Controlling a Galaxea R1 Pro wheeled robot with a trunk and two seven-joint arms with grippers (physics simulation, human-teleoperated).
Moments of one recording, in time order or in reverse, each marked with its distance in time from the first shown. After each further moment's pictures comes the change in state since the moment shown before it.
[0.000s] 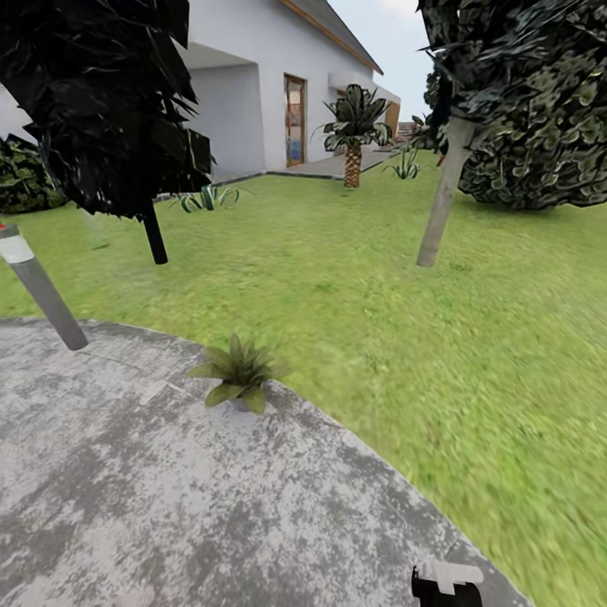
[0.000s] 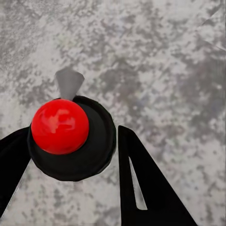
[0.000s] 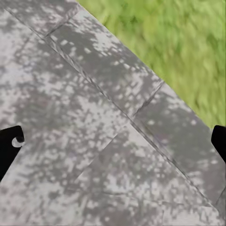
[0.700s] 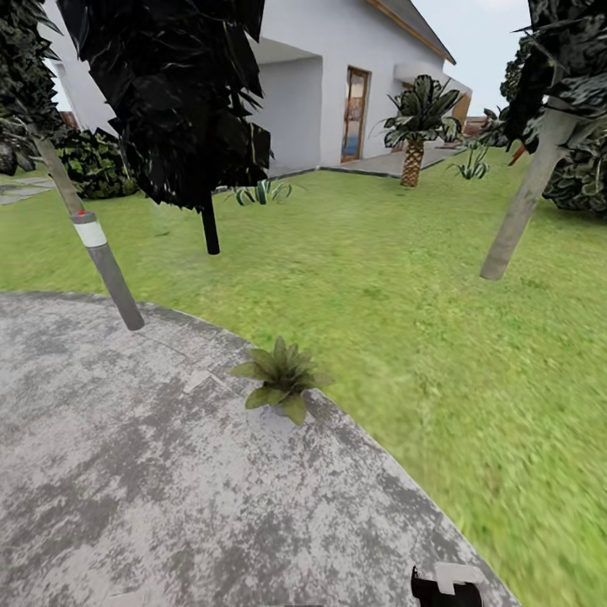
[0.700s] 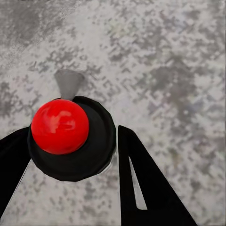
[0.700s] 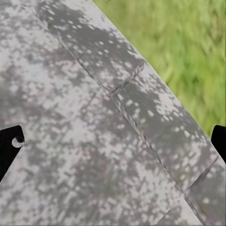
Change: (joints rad) left arm 0.000 0.000 -0.001 0.000 0.000 0.000 0.000; right arm 0.000 0.000 0.000 0.000 0.000 0.000 0.002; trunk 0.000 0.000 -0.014
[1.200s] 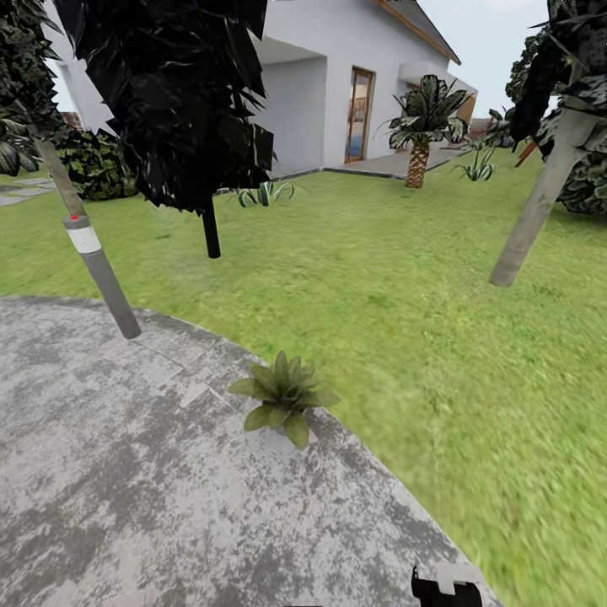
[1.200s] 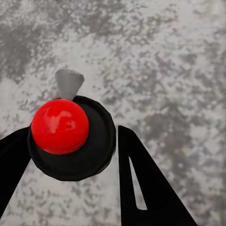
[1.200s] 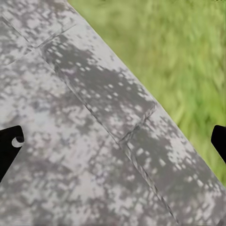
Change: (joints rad) left arm 0.000 0.000 0.000 0.001 0.000 0.000 0.000; right arm 0.000 -0.001 0.001 0.000 0.000 0.001 0.001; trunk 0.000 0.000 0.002
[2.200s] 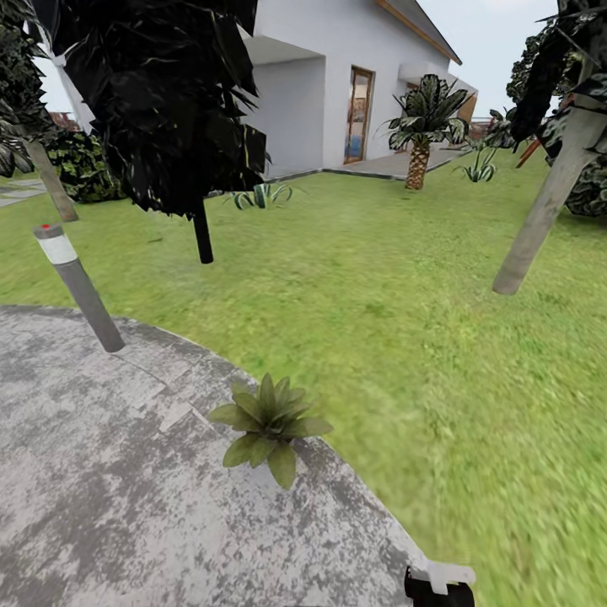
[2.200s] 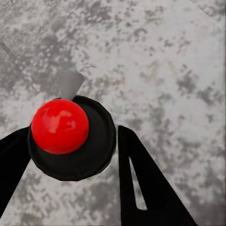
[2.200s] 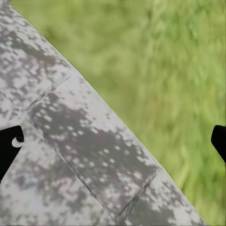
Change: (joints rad) left arm 0.009 -0.018 -0.013 -0.017 -0.011 -0.015 -0.007; right arm 0.000 0.023 0.006 0.000 -0.006 -0.001 -0.006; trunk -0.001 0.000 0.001
